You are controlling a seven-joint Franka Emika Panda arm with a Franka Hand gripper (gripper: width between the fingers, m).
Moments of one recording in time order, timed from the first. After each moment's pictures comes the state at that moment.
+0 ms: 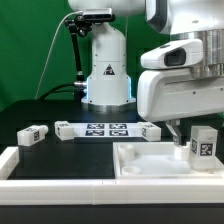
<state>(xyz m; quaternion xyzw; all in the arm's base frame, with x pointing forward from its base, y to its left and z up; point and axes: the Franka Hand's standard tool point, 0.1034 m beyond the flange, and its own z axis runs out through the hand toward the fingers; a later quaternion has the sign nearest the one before) 0.617 0.120 0.077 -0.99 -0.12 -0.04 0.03</state>
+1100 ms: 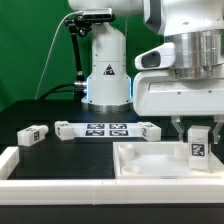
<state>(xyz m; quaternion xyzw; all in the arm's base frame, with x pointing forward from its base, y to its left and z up) 0.617 0.113 0.076 -0.97 0.25 -0.03 0.06</state>
